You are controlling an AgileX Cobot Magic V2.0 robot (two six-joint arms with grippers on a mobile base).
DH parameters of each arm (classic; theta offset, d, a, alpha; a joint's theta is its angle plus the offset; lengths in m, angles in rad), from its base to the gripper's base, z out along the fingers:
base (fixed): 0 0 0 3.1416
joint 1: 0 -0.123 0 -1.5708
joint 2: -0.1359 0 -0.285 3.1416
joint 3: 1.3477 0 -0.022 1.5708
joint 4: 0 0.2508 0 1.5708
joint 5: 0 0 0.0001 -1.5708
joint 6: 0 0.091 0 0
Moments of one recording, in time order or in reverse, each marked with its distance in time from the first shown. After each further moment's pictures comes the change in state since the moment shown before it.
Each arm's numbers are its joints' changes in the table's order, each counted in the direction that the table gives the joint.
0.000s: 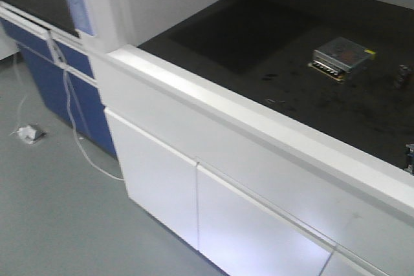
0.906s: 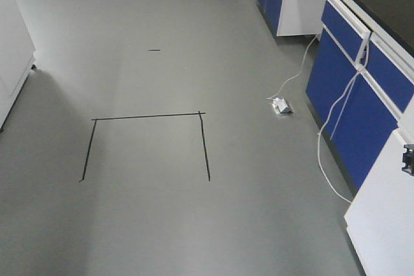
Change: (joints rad) left arm 0.000 0.000 0.000 0.001 -0.007 0.000; right arm 0.000 0.000 0.000 0.000 0.000 0.000
